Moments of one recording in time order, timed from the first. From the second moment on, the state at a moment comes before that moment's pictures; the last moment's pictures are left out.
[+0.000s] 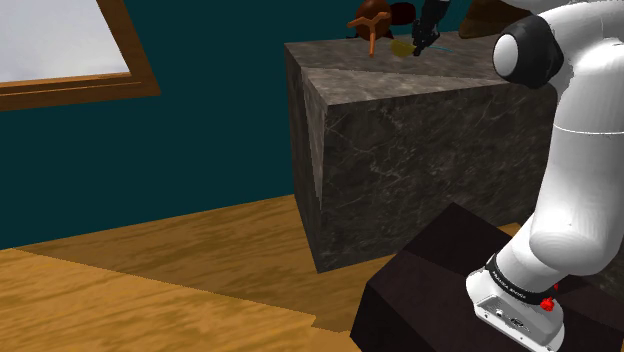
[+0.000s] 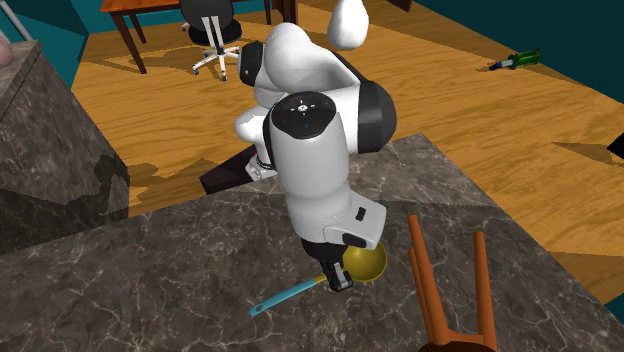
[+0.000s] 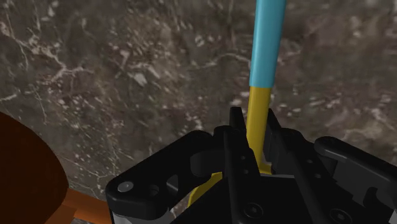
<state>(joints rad) 0.02 0.39 -0.74 -1.22 0.38 1.67 -1.81</state>
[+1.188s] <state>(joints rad) -0.18 0.56 -0.70 -0.74 0.50 1.36 -1.77</state>
